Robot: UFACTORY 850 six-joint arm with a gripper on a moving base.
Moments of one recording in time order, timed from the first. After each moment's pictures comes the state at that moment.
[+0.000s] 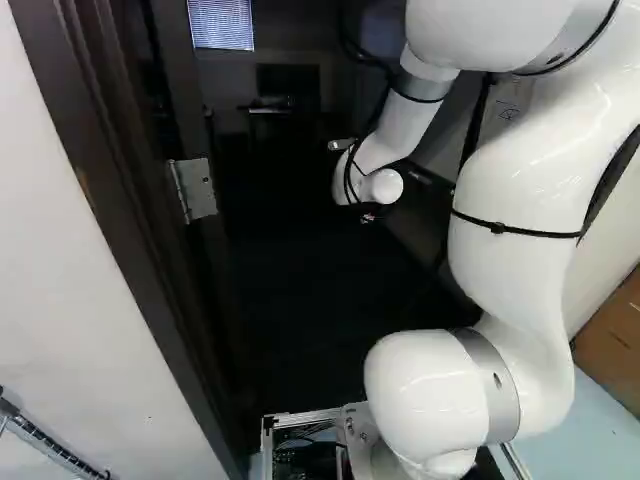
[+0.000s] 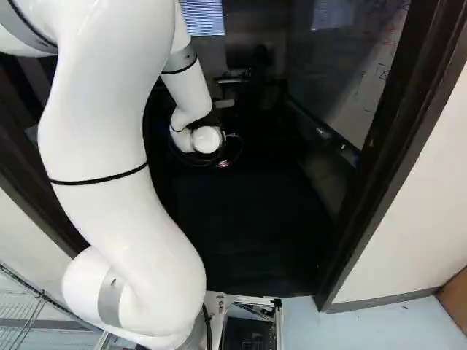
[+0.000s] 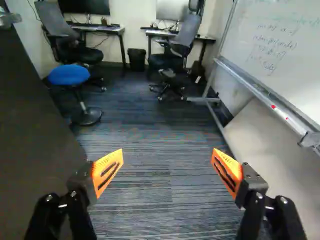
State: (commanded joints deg) arm -3.3 -13.2 -40.9 -10.3 41.8 0.0
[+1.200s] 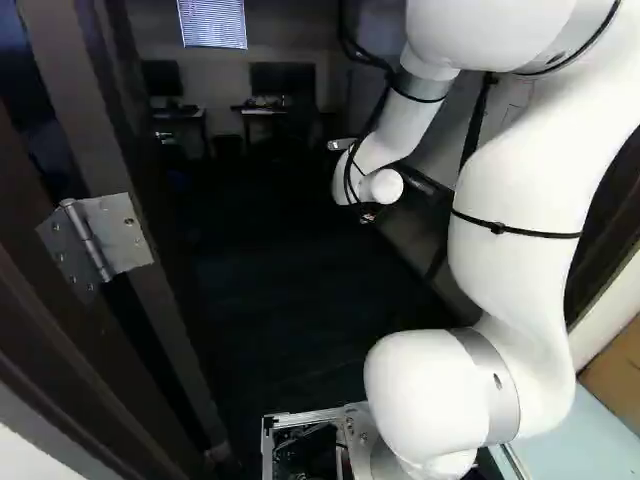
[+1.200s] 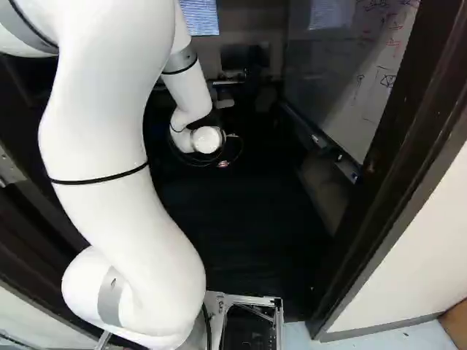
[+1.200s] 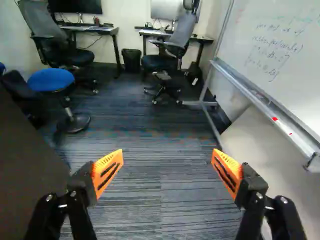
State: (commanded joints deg) arm -3.3 -13.2 -40.9 -10.3 41.8 0.0
